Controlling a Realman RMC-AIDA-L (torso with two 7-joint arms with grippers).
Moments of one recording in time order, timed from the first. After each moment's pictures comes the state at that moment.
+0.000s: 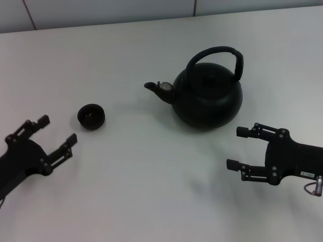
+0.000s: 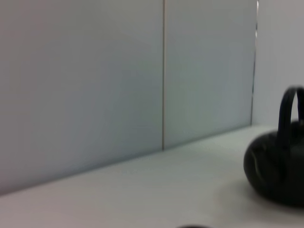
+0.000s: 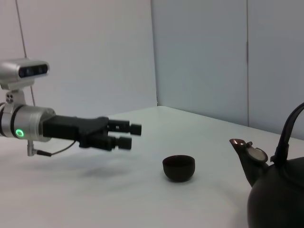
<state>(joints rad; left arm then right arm) -0.32 -2.07 0.58 0.18 1.64 1.40 -0.55 0.27 2.08 -0.60 -0.52 -1.94 -1.64 0.86</state>
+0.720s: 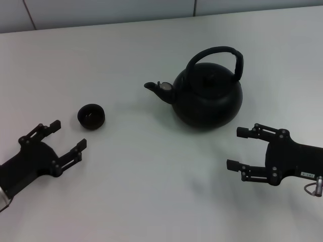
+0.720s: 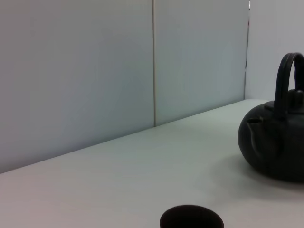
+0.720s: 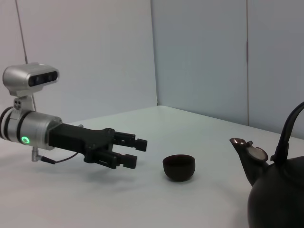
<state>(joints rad) -0.36 -2.07 0.64 0.17 1.63 1.31 -0.55 0.27 2.08 -0.60 -0.52 -1.94 -1.64 0.86</state>
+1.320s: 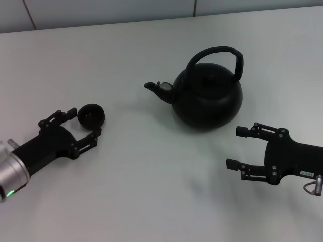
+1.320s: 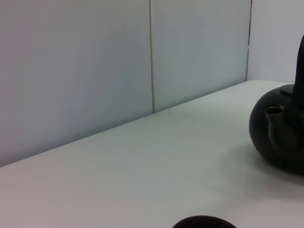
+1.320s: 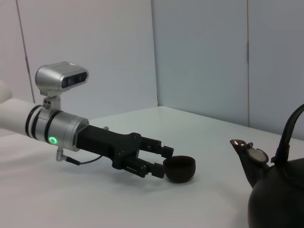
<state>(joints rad) -0.48 -2.08 0.64 0.11 1.64 1.16 -0.55 0.27 2.08 -0.60 -0.52 -1.94 -1.64 0.86</state>
